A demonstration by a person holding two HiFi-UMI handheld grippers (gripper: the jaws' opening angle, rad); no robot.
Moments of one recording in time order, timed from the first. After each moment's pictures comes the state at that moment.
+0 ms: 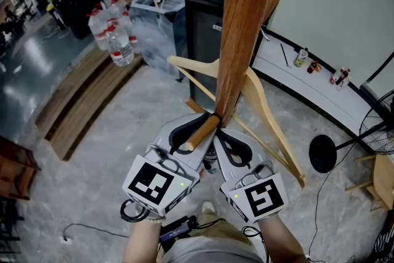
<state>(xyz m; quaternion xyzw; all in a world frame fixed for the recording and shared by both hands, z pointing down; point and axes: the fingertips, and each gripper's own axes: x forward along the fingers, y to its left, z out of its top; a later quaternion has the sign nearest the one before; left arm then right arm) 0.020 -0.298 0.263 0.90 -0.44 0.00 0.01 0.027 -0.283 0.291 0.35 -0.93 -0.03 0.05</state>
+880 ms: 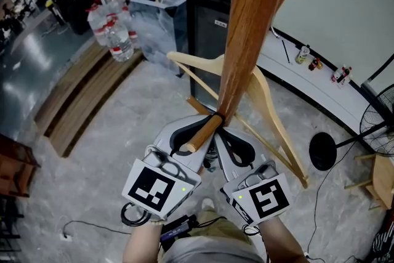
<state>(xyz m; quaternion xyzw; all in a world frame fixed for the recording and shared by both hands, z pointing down) 0.018 -0.296 0.258 0.90 -0.44 -0.01 -0.02 0.025 -0.284 0.290 0.36 -0.93 0.00 0.03</state>
